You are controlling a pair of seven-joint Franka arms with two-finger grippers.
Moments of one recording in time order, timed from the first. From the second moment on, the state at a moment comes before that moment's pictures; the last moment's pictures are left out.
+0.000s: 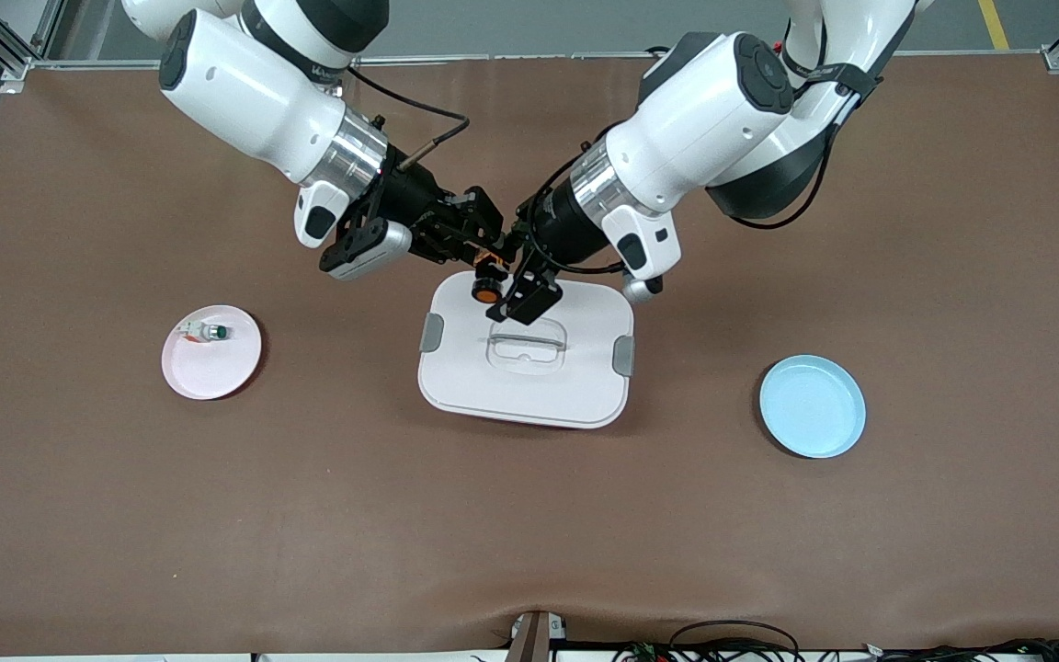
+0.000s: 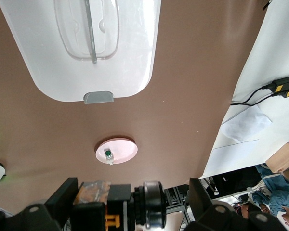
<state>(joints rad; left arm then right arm) -0.19 0.42 -0.60 -1.44 -0.25 2.37 -1.99 0.58 0.12 0.03 -1.75 0.70 2.38 0.34</state>
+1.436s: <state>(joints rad) 0.23 0.55 -0.59 -1.49 -0.07 2.27 -1.20 0.31 0.16 0.00 -1.88 0.22 2.10 -0.83</state>
